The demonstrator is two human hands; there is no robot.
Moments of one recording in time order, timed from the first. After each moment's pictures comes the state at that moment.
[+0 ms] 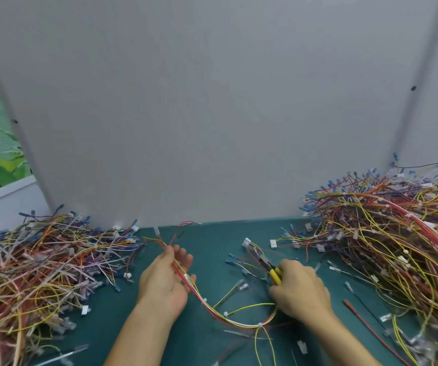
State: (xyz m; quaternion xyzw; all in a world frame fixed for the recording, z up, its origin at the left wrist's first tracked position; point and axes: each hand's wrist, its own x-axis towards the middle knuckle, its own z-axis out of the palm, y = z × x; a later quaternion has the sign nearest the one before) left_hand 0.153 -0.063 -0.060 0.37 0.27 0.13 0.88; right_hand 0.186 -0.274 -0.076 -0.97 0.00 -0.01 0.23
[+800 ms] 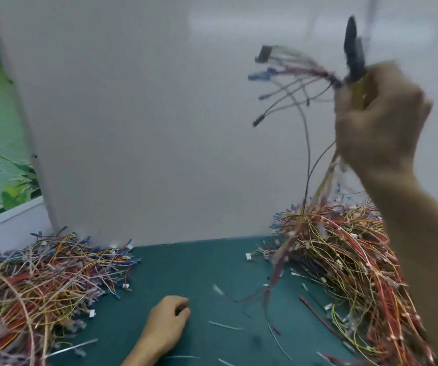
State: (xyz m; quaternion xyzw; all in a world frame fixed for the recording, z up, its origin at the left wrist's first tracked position) left_hand 0.087 -0.068 -0.092 0.94 0.06 0.11 0.33; right_hand 0.096 -0.357 0.206 -0.69 -0.10 -0.64 0.33
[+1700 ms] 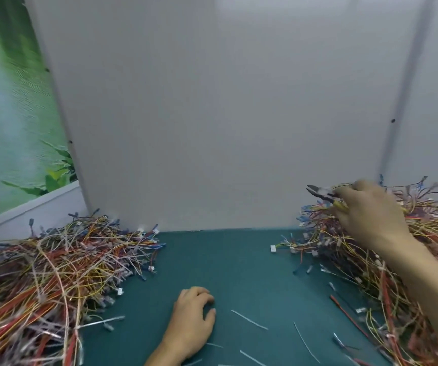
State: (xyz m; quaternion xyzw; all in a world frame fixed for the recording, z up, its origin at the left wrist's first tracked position) left_hand 0.084 -0.071 -0.126 0.96 0.01 0.18 0.23; right_hand 0.191 -0.385 0.058 -0.92 -0.13 -0.37 0.08
